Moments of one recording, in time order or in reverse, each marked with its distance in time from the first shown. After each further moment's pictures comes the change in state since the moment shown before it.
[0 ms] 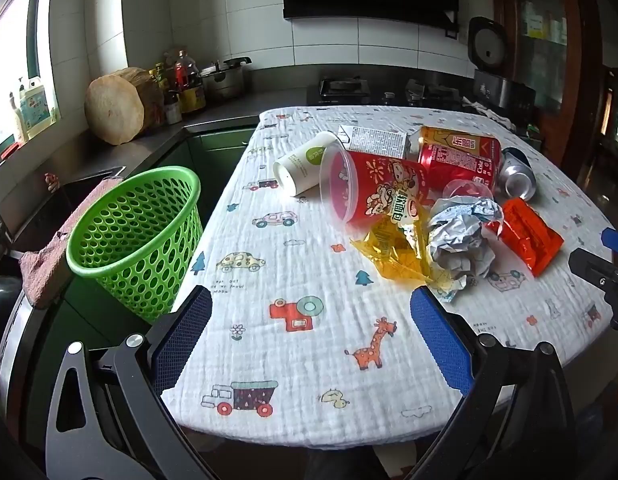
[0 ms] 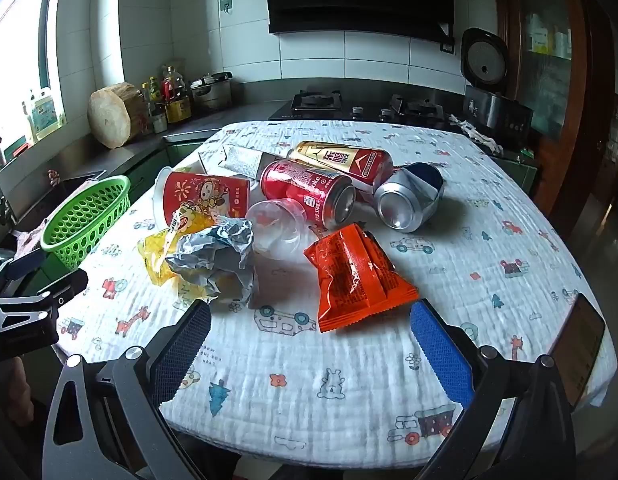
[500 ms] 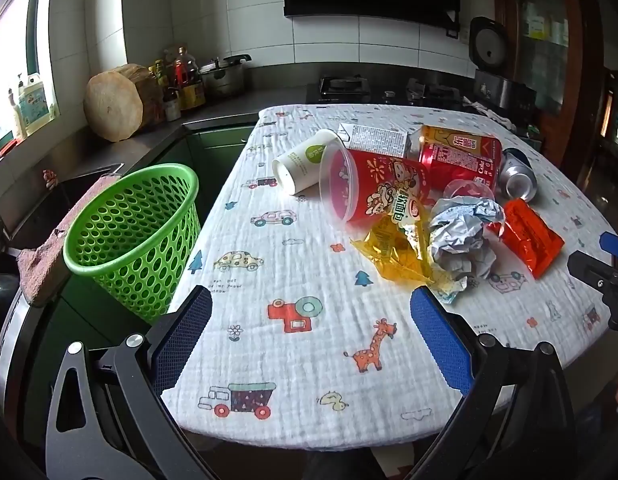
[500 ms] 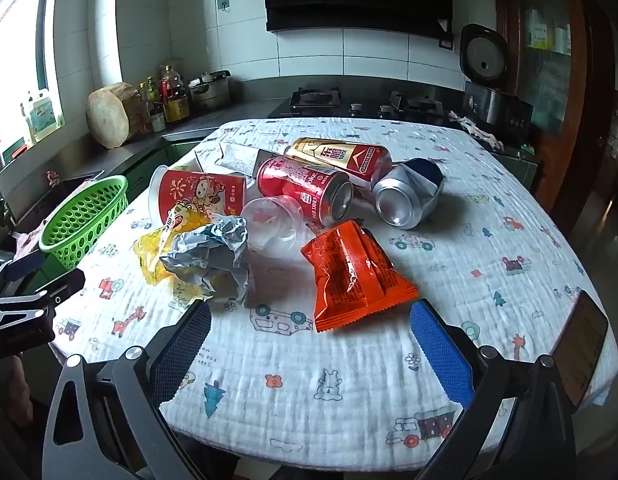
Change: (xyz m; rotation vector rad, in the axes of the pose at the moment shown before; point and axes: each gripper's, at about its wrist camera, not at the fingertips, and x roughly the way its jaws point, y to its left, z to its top) left arm 0.006 0.000 -0.001 -0.002 0.021 -0.004; right arm 0.006 -0.004 -0.002 0.010 0.011 0.000
